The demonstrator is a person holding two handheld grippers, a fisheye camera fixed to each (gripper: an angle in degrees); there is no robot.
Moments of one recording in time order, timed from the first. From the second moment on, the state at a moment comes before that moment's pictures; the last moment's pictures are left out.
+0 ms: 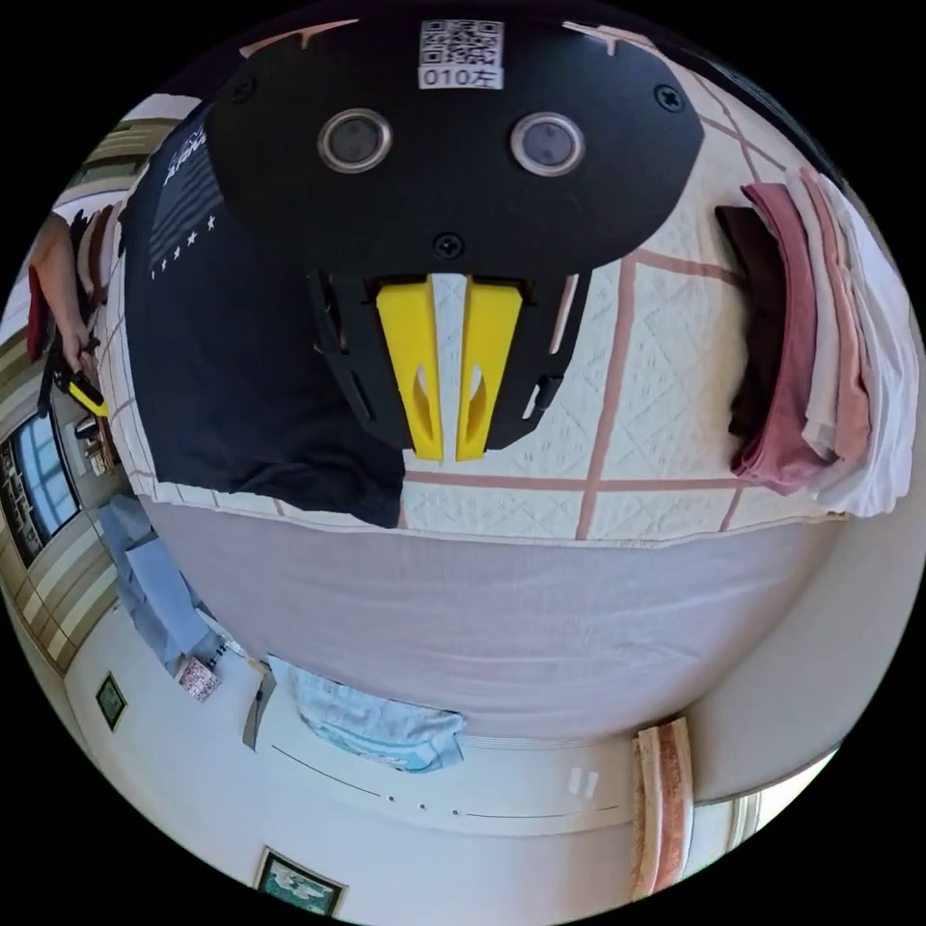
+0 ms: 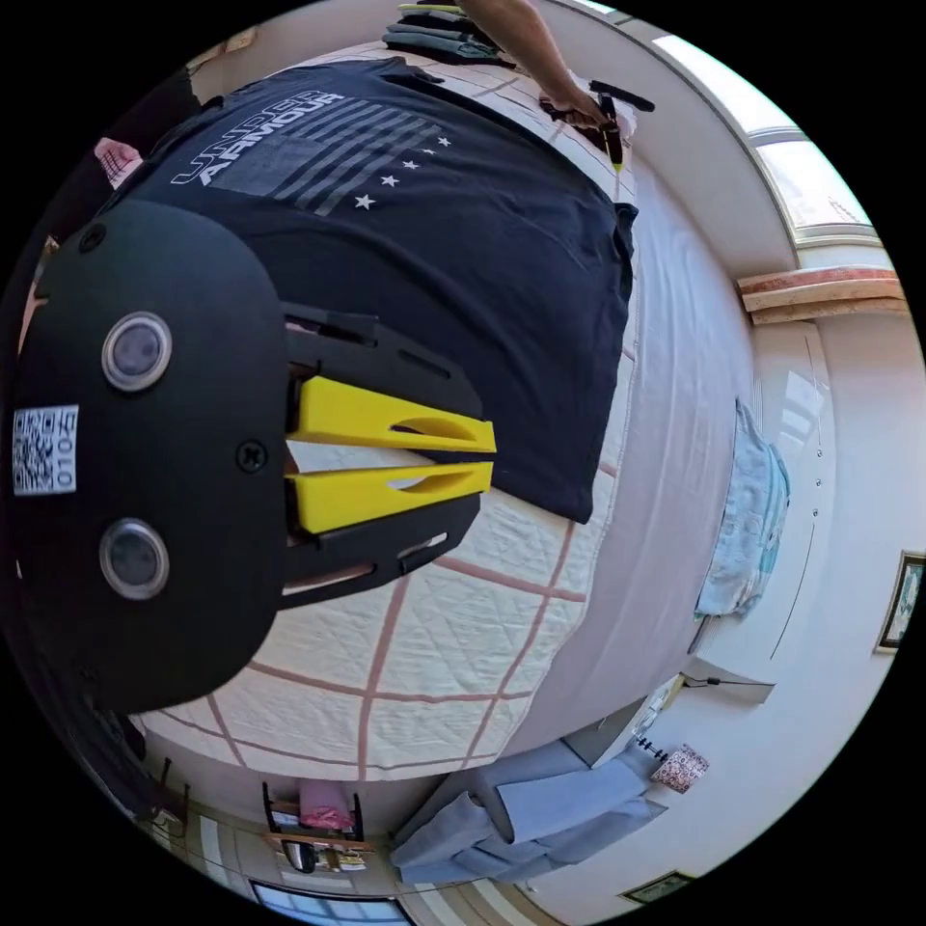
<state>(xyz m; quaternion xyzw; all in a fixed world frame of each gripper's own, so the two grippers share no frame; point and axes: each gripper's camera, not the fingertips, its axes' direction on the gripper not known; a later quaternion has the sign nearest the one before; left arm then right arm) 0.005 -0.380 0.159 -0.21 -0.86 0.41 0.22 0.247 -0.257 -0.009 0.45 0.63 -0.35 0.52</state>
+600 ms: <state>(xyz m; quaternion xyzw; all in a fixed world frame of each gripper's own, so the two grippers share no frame) -0.103 -0.408 0.220 -0.36 -0.86 0.34 0.09 0.155 -0.365 -0.056 0.46 0.60 -0.35 0.55</state>
